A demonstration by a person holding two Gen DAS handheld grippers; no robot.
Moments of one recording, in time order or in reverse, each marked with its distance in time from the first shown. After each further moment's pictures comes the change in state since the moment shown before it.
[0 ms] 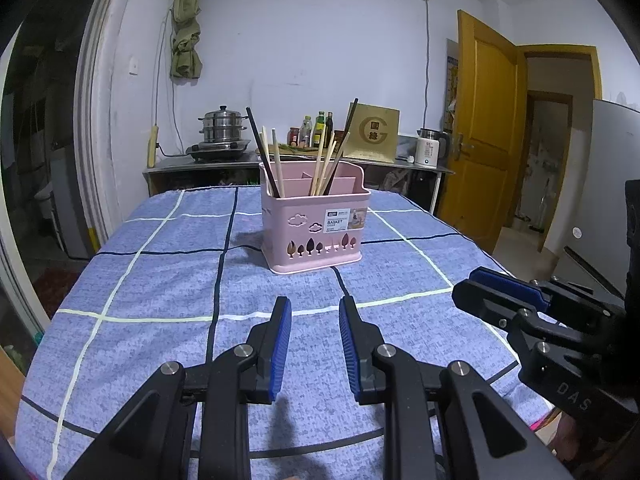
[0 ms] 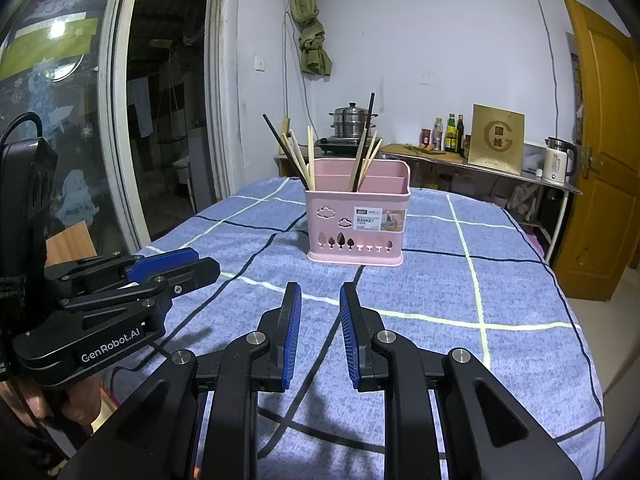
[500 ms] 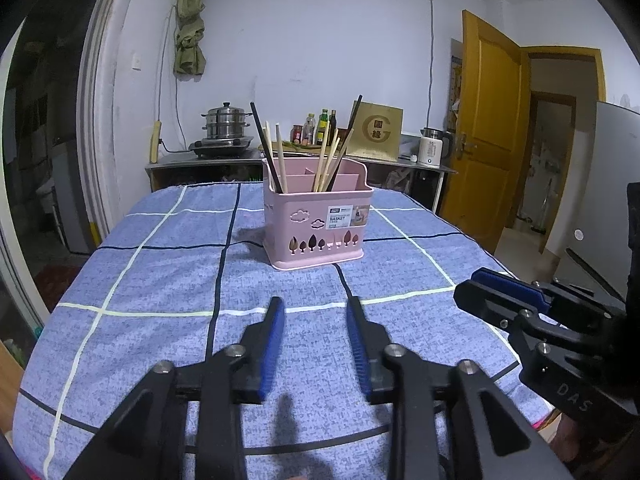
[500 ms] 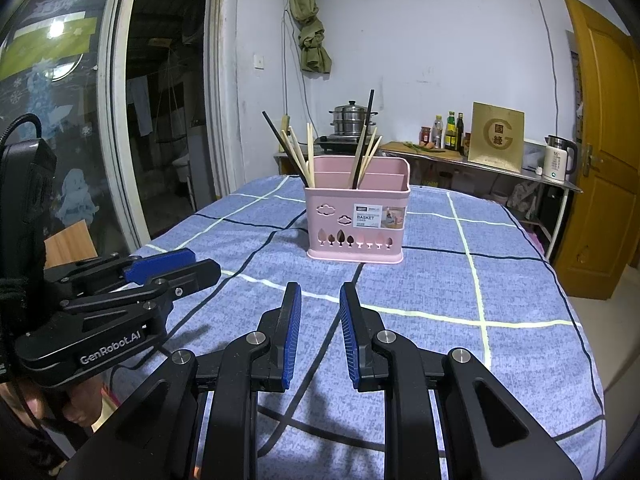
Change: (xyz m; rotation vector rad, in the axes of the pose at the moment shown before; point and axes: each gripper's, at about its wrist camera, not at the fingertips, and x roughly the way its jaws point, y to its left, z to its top) left arm 0.001 0.000 -0.004 -0.014 0.001 0.008; right arm -0.001 0.000 0.000 0.003 0.005 0.000
